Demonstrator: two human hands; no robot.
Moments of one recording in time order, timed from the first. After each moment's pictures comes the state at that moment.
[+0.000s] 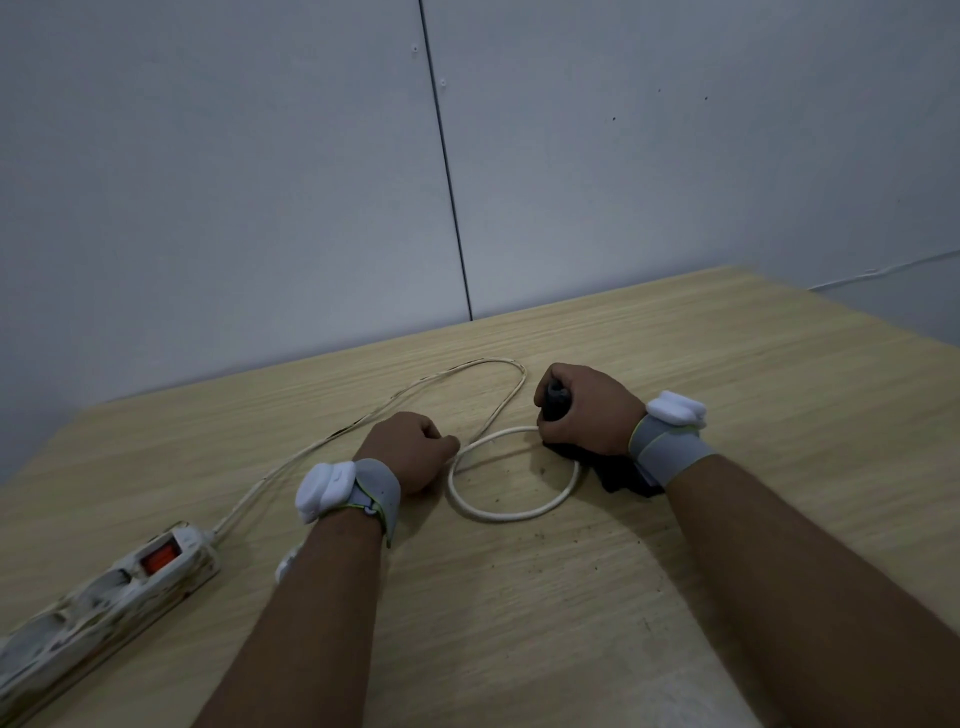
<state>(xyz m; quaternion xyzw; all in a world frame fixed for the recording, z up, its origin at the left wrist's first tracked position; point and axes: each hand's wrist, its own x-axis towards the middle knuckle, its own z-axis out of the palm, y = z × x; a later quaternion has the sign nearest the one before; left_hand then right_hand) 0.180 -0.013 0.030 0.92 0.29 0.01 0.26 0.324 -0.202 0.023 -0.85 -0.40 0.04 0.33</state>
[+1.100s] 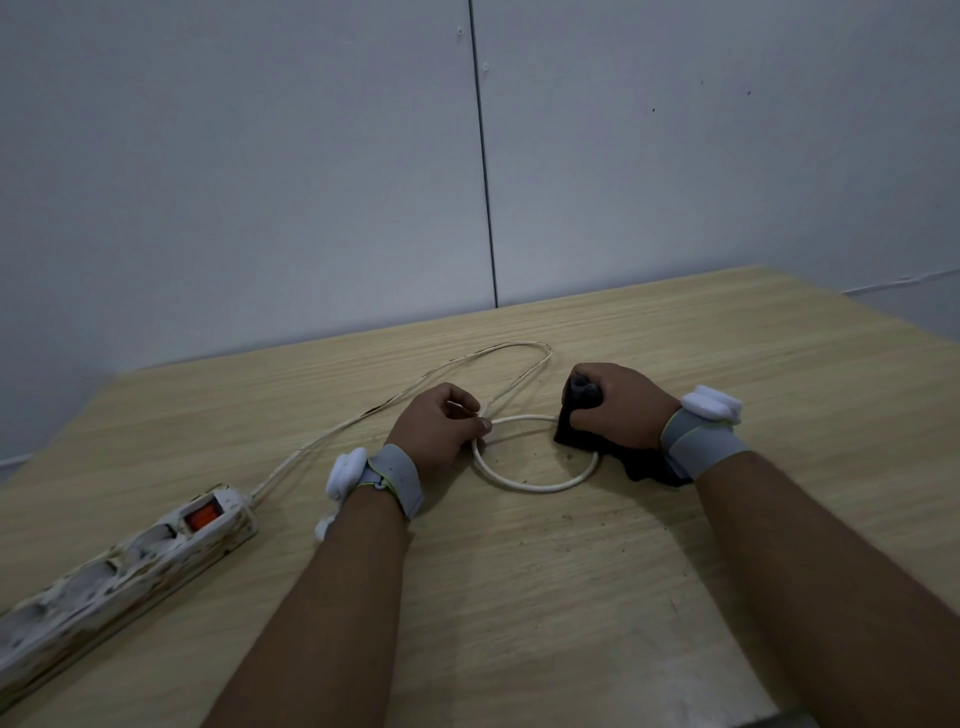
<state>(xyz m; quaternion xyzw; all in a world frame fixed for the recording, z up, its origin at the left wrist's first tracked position) 0.175 -0.005 0.008 0.81 0.22 0.14 0.52 0.314 -0.204 0.029 -0.86 -0.43 0.04 0.26</state>
